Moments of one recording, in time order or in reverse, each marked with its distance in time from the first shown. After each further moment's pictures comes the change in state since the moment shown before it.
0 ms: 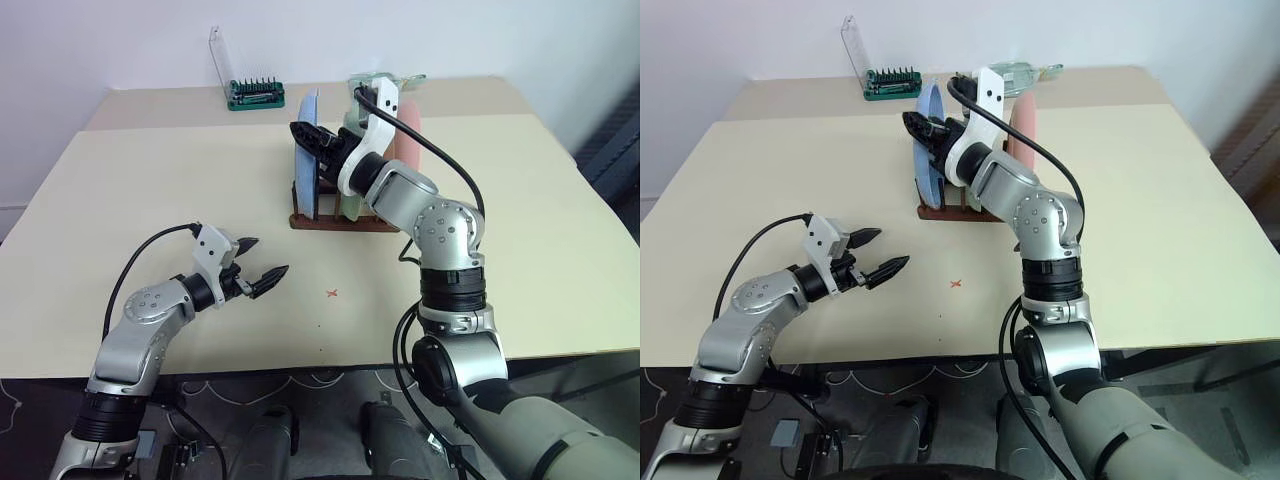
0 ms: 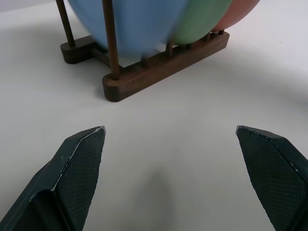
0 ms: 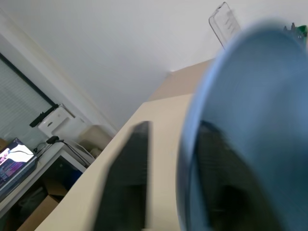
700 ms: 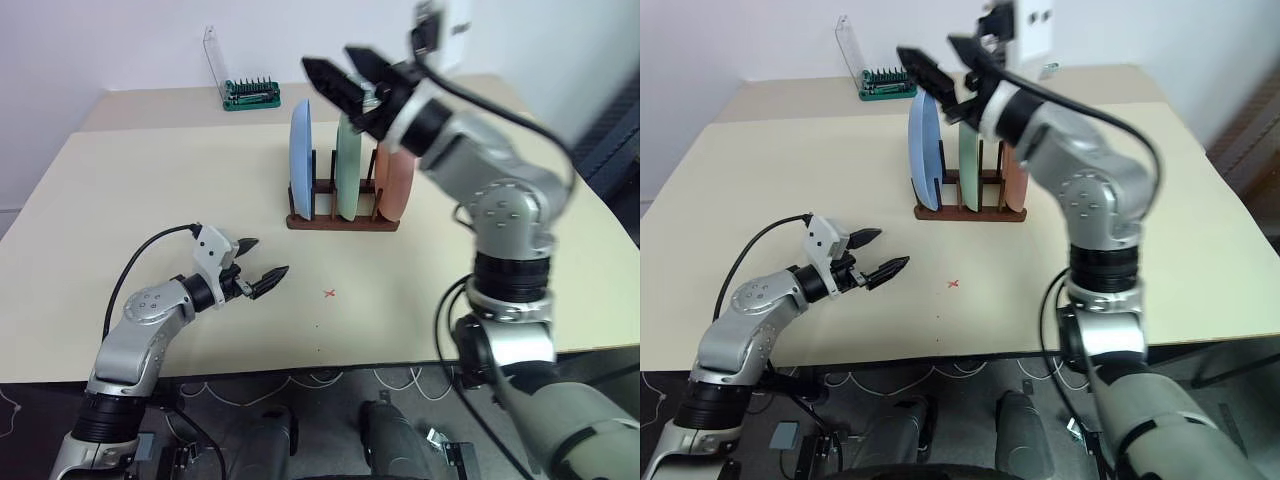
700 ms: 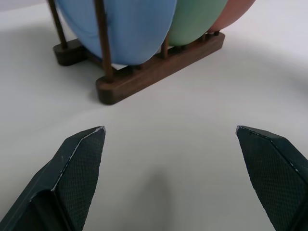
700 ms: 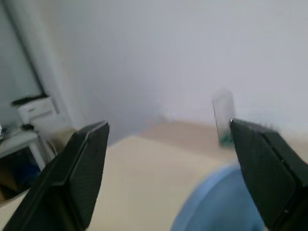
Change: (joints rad) left arm 0.024 0.003 0.025 -0.008 -0.007 -0.002 0.003; right arm -0.015 -0.406 0.014 -0.326 -0.067 -0.076 0.362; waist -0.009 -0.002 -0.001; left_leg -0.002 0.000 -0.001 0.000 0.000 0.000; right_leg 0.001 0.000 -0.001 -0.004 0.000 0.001
